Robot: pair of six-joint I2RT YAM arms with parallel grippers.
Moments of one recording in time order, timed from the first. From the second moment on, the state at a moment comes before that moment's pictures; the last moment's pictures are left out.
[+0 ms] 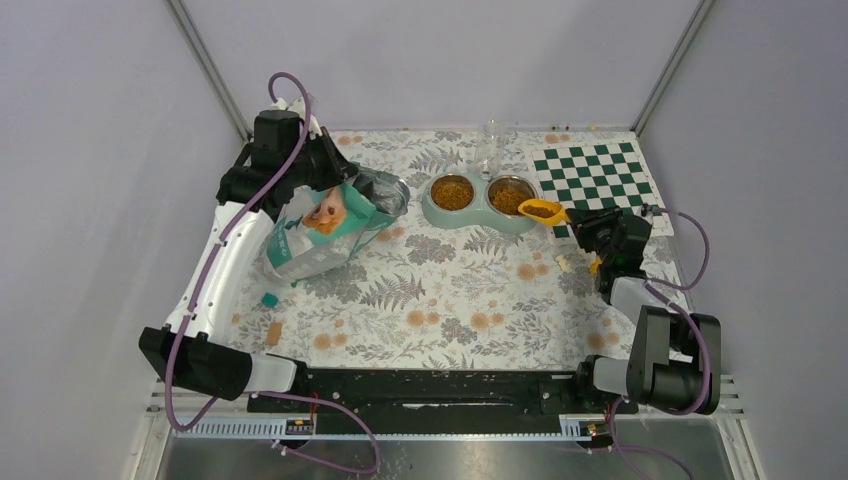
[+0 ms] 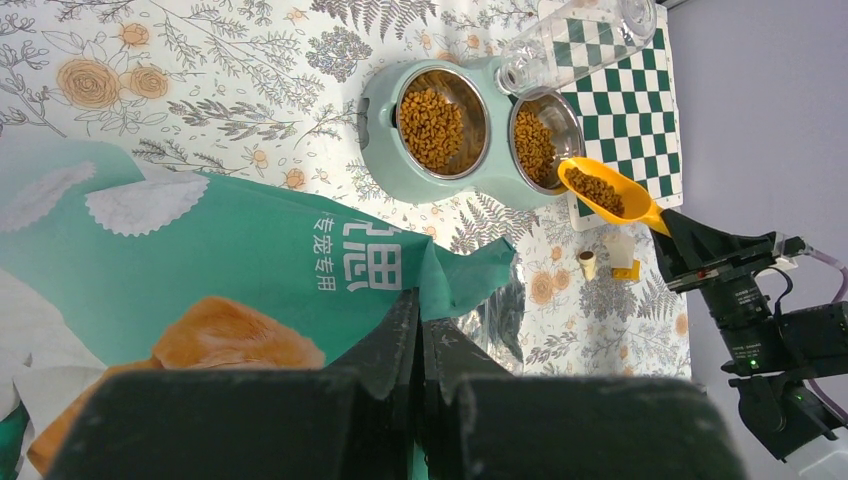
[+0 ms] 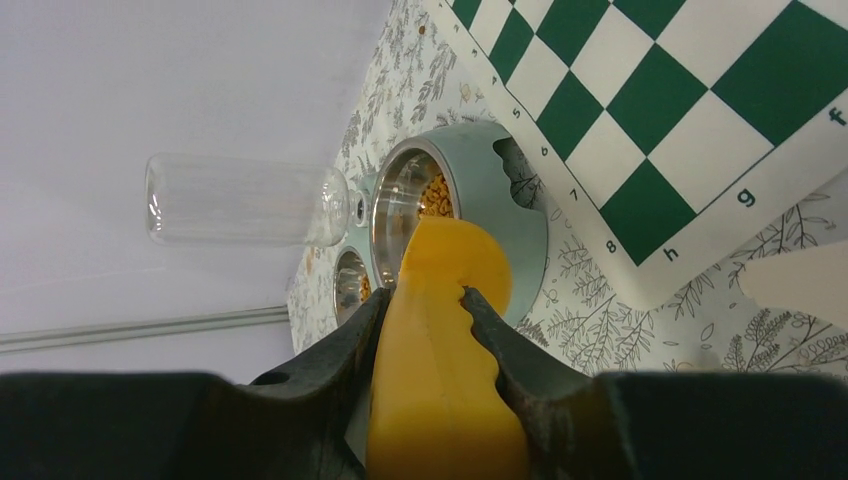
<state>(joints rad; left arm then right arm) -0.22 1.34 1.52 -0.73 0.24 -0.53 -0.18 1.29 0.43 0.51 -0.23 1.10</state>
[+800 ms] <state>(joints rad) -0.22 1.33 1.51 -0.72 0.23 -0.52 -0.01 1.30 0.84 0.03 -0.06 0.71</state>
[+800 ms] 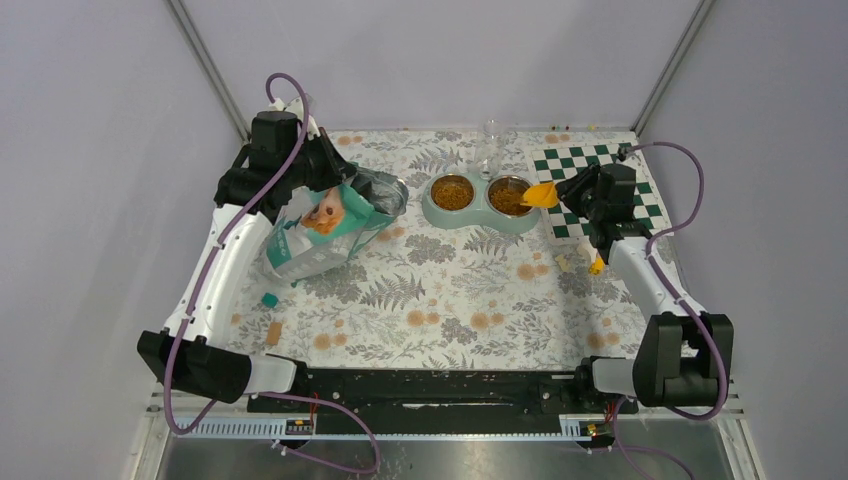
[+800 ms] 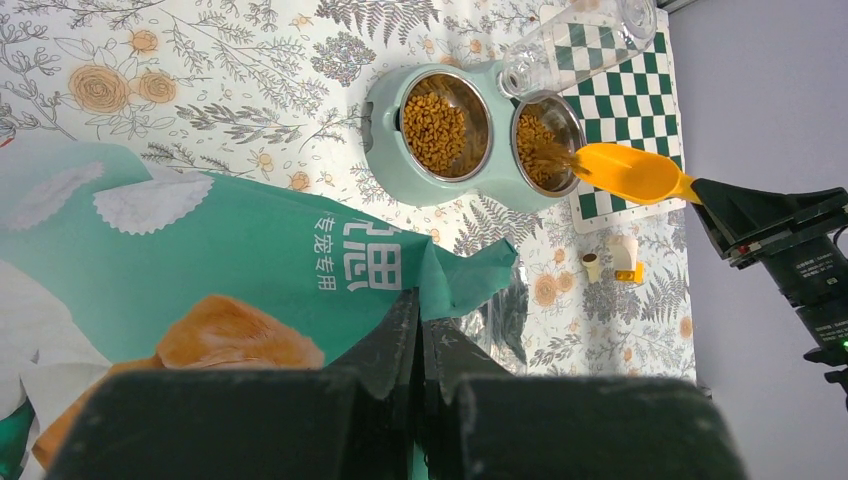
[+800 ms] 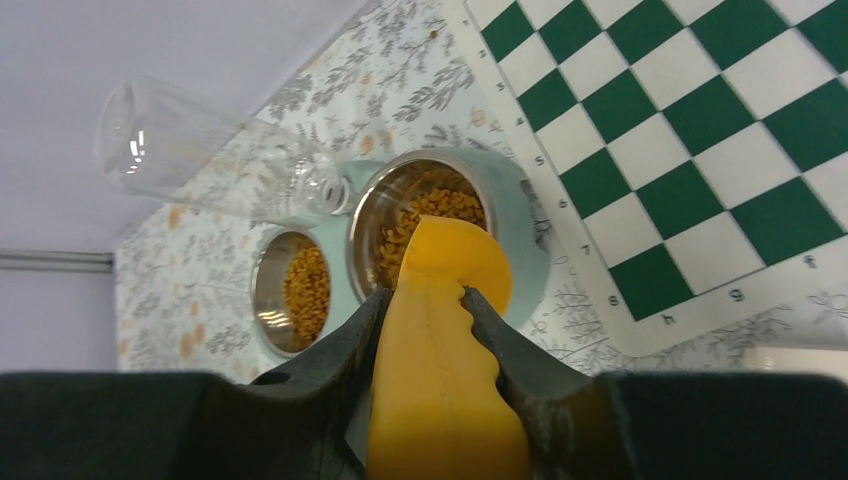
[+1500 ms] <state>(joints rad) -0.22 1.33 1.51 -0.72 0.23 -0.52 0.04 1.13 0.90 -0.31 -0.18 0.62</state>
